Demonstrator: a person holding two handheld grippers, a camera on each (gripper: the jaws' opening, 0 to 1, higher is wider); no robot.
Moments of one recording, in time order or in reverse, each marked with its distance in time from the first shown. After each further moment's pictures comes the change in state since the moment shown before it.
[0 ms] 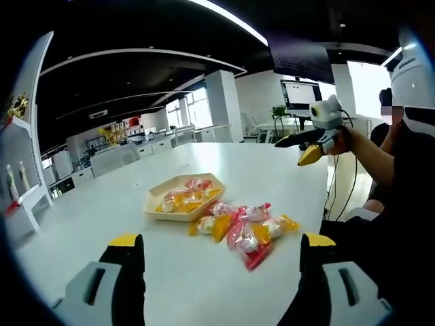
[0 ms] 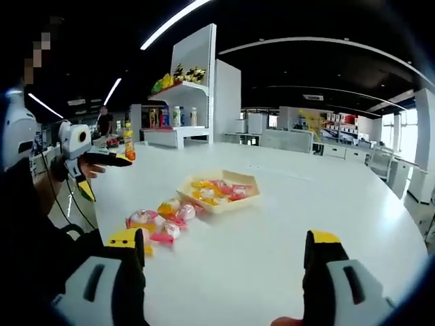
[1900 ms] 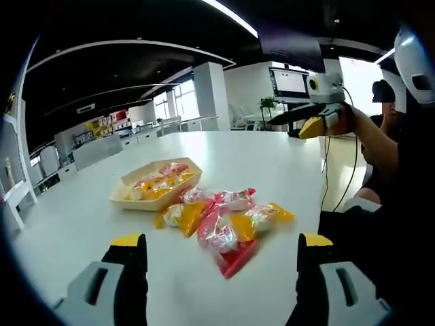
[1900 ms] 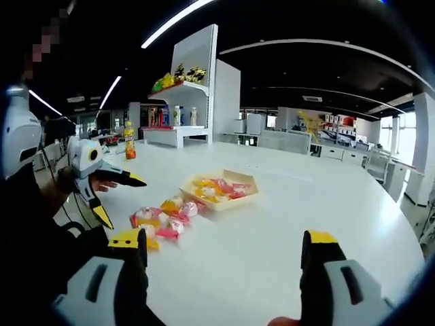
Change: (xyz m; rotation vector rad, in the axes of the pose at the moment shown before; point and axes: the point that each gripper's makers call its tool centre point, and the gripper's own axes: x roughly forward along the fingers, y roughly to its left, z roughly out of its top) left arm 0.051 -0.035 -0.038 0.008 0.053 -0.085; right arm -0.019 0.006 -0.001 -0.012 0.004 -0.021
